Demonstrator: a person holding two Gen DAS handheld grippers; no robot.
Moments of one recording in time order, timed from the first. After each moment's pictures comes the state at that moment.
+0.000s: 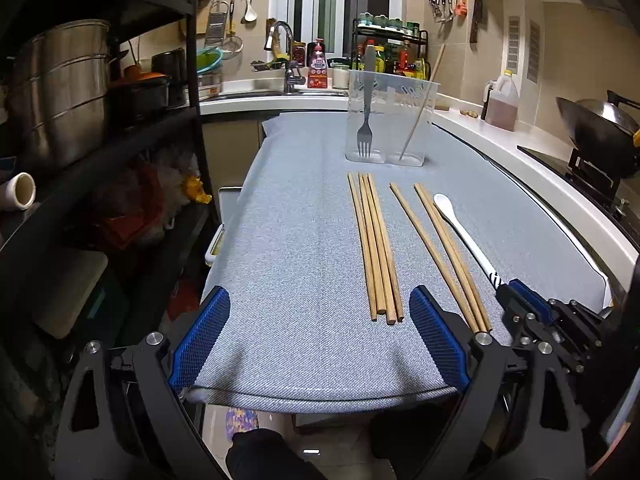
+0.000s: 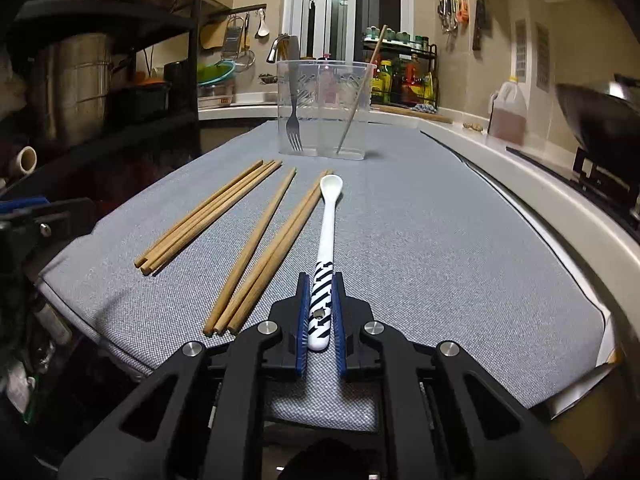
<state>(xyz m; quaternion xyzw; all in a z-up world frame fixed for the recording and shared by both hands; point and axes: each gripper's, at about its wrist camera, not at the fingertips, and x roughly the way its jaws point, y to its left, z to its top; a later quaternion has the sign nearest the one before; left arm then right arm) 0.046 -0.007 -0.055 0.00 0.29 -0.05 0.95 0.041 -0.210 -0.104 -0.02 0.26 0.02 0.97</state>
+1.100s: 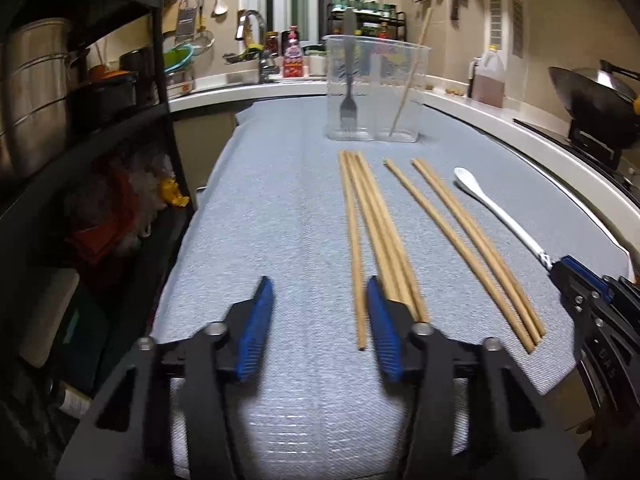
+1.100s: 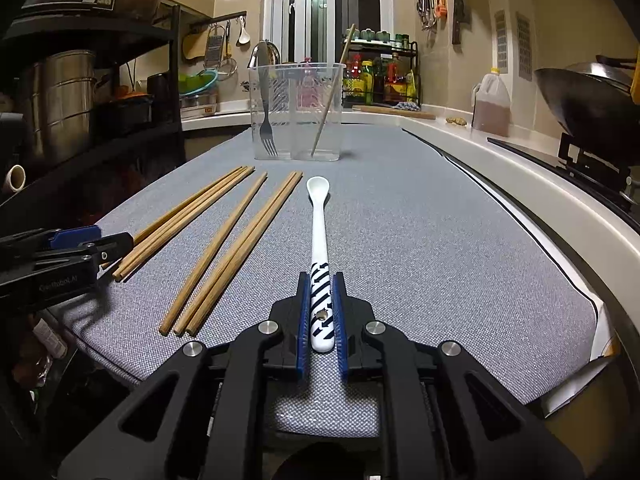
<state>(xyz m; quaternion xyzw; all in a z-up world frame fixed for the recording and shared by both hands) 0.089 -0.019 -0.092 0.03 0.30 -0.10 0.95 0.040 -0.233 -0.107 0.00 0.24 0.00 0.97</state>
